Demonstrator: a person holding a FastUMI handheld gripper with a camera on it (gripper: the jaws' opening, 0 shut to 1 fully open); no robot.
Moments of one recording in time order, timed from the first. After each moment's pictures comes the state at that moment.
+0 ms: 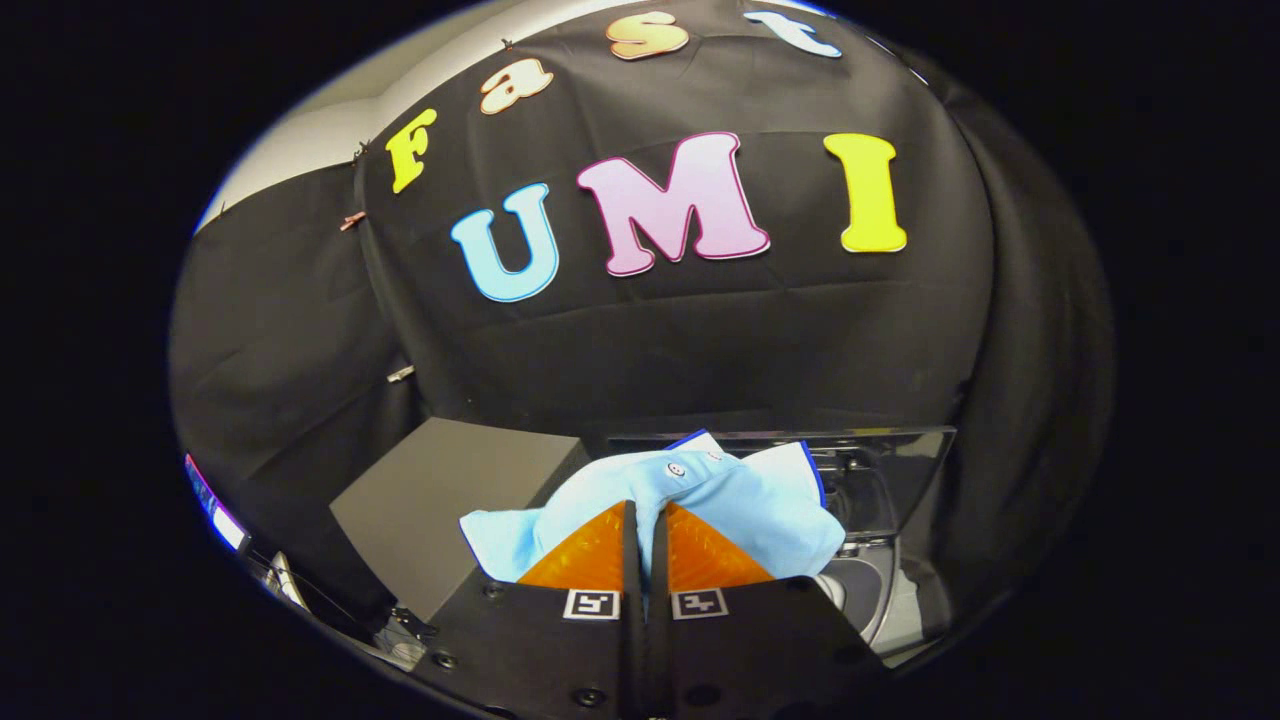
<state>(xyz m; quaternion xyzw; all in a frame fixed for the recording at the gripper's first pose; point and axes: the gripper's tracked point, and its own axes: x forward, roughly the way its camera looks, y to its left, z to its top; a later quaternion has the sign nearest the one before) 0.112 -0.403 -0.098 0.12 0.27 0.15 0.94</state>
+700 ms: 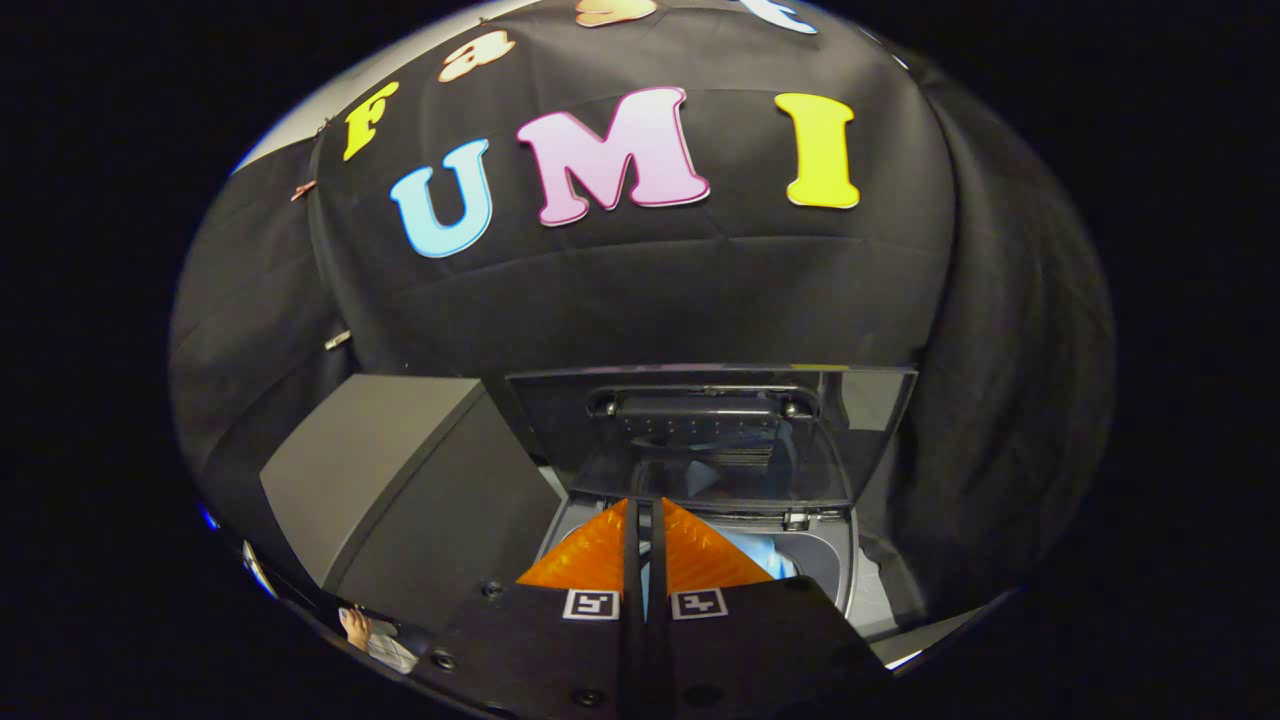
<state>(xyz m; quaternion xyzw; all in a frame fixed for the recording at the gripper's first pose) 0.113 -0.446 -0.187 0.08 0.33 0.10 0.93</state>
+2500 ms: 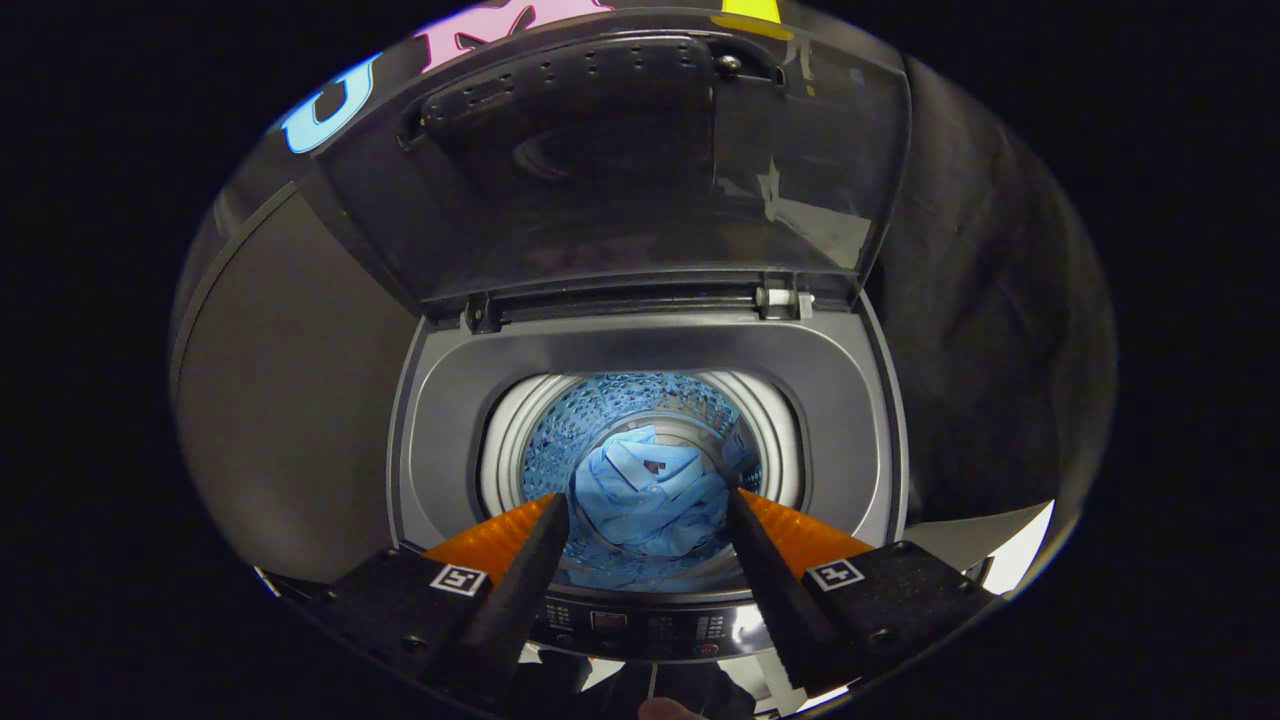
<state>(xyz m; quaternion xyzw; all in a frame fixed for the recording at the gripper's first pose) 0.059 -0.476 -0.375 0.06 0.53 -0.01 0.84</state>
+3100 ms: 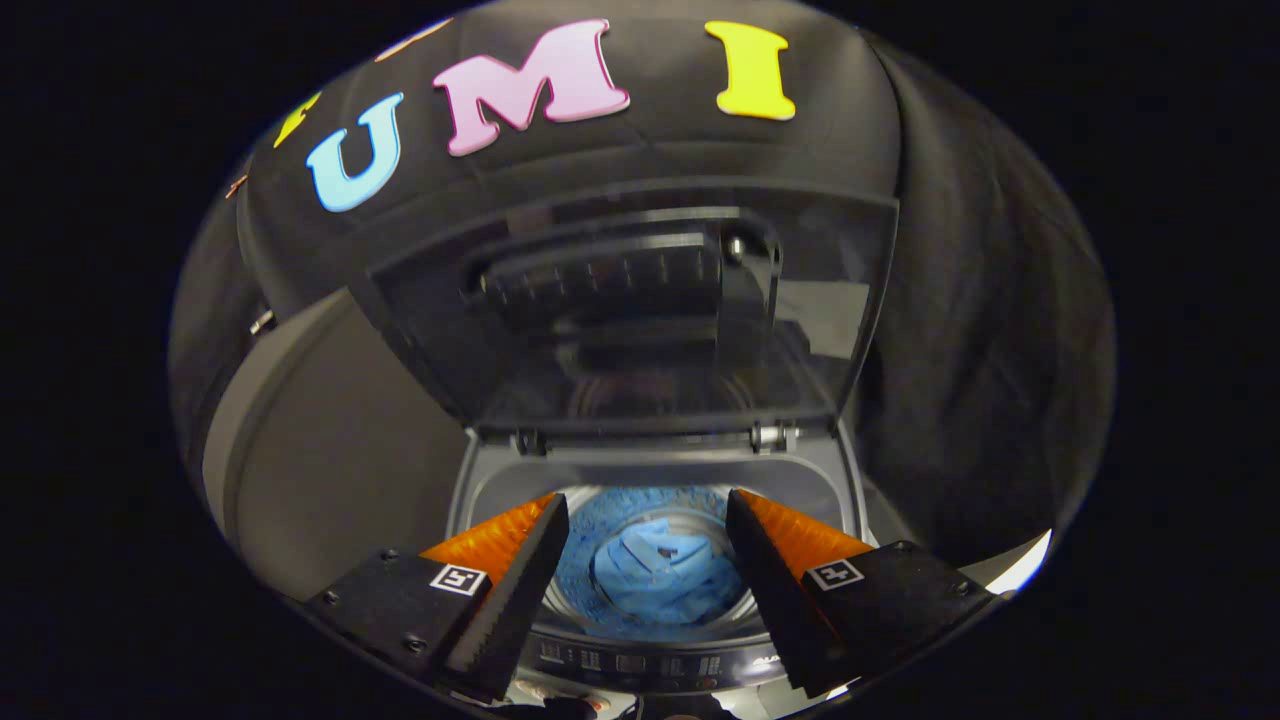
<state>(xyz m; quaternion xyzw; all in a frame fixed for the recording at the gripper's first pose) 0.128 -0.472 -0.264 0.10 0.38 0.00 0.92</state>
